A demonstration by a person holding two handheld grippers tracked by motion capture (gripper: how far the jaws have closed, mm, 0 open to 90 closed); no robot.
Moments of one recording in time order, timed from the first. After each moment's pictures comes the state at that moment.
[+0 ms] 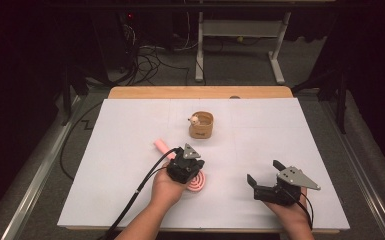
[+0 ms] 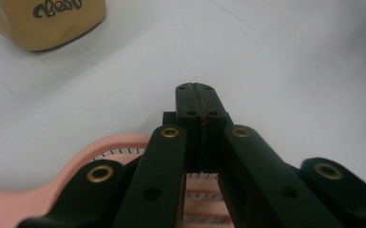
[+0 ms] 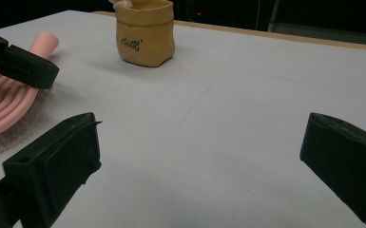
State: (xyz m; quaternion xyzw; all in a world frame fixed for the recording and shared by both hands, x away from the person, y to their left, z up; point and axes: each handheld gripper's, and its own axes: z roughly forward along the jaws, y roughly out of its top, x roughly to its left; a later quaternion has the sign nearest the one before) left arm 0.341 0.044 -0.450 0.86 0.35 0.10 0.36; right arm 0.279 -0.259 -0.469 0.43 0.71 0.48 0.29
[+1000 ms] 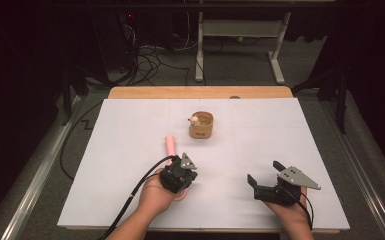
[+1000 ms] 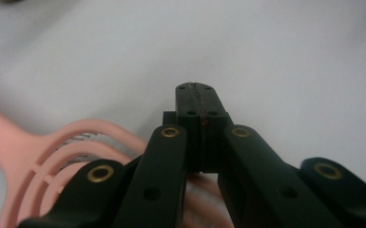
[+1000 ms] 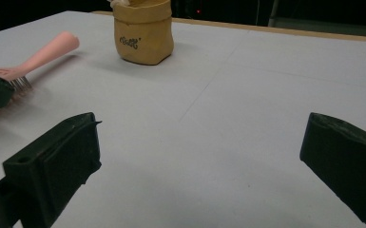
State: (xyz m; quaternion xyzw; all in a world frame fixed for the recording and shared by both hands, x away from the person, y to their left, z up) left arm 0.318 0.061 -0.449 0.90 0.30 0.09 0.29; right arm 0.279 -0.260 -0.470 0.44 0.70 0.48 0.28
